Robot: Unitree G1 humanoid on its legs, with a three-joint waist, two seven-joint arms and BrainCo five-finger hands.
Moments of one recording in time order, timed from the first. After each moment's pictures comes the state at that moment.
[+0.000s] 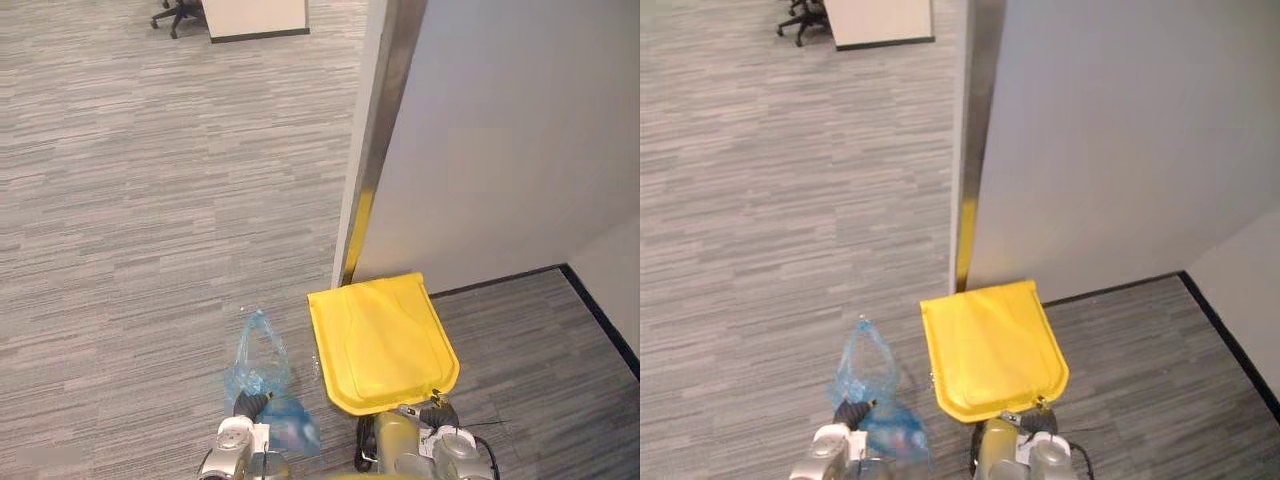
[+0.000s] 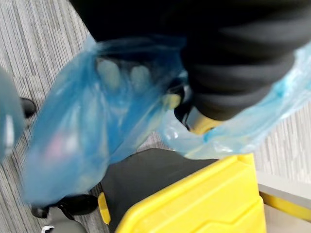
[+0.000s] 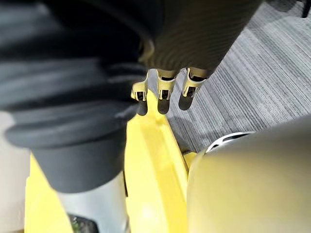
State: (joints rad) left arm 0.01 0.05 -0.02 0.90 -0.03 -0.07 0.08; right arm 0.03 -0.03 -0.19 0.88 -0.04 -0.01 -0.14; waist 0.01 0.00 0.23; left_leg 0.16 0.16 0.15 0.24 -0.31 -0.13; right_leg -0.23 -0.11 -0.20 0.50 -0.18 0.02
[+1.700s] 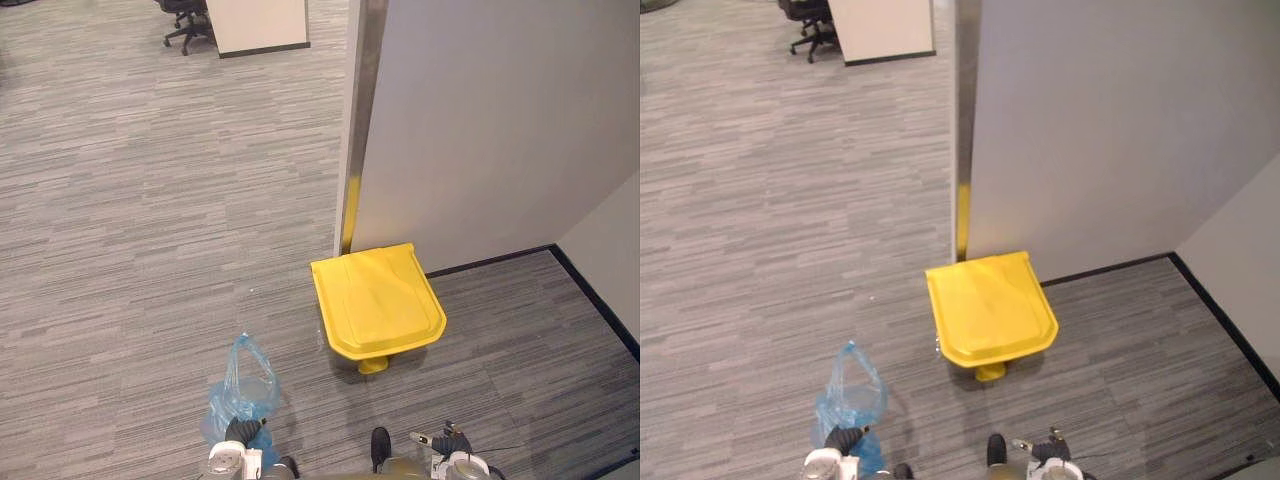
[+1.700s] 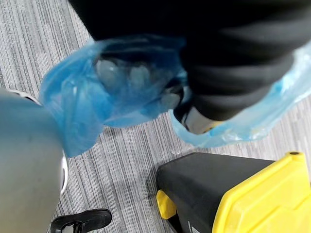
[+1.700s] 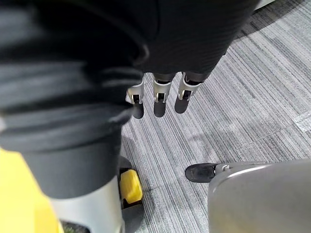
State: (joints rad) left arm 0.06 0.10 -0.06 0.94 -0.06 -0.06 0.08; right arm 0.04 -0.08 -0.19 1.02 0.00 -0.03 -0.16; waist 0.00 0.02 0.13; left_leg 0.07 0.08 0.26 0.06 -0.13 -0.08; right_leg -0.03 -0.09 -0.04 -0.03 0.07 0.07
